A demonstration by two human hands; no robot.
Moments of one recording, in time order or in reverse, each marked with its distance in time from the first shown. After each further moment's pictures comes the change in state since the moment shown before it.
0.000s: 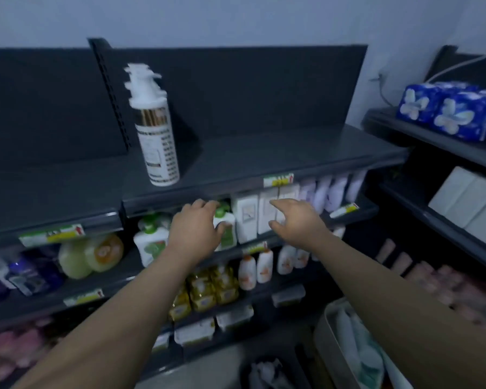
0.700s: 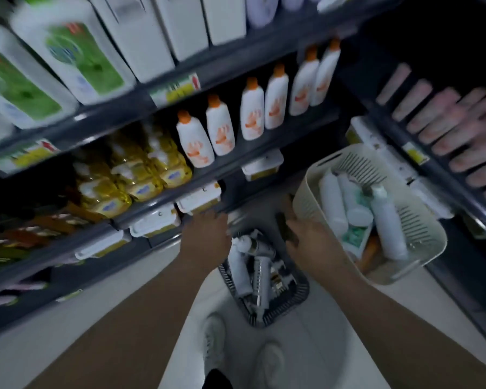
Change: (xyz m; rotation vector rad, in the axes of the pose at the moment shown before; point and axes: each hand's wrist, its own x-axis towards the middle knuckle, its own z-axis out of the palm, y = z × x) left_hand -0.109 0.052 0.396 0.202 -0.642 0.147; right_hand -0.192 0.195 0.367 0.158 -0.210 0.316
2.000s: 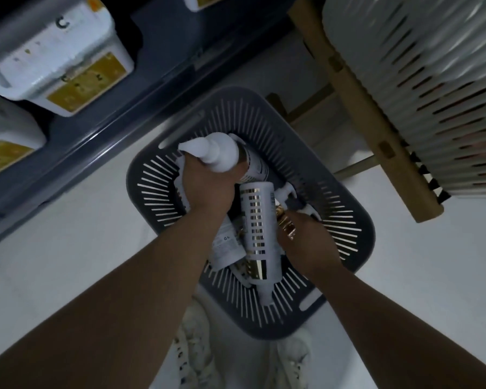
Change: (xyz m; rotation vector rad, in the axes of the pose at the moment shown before) left_hand 0.194 0.048 0.421 -1.274 0.123 -0.415; right_hand 0.002 0.148 0.425 0.330 -0.172 0.473
